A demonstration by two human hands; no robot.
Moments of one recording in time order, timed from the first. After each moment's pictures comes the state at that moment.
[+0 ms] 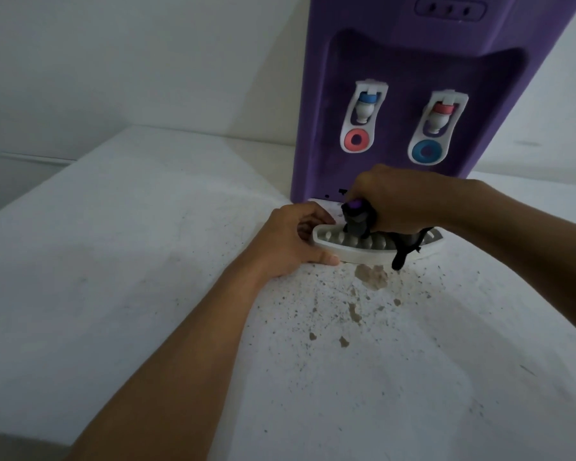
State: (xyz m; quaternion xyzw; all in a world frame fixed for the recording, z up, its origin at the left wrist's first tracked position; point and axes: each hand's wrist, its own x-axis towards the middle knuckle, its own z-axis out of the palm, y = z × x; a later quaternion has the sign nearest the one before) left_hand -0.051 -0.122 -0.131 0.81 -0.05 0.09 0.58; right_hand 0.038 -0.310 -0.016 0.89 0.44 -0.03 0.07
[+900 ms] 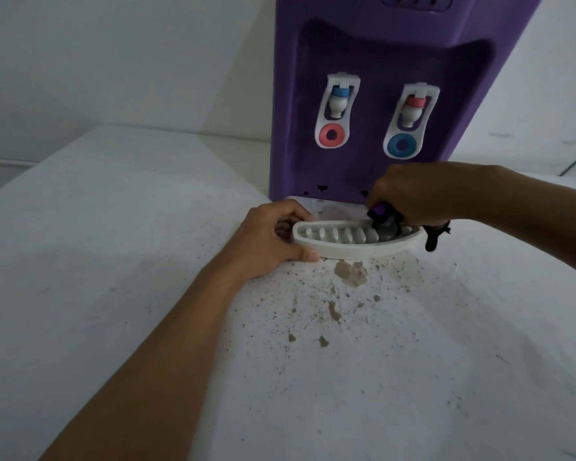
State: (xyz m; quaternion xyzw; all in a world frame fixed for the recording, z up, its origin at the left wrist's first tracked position) left_hand -0.050 -0.122 -0.130 0.81 -0.08 0.10 0.57; right_hand 0.053 -0.362 -0.003 0.87 0.45 -0.06 0.19
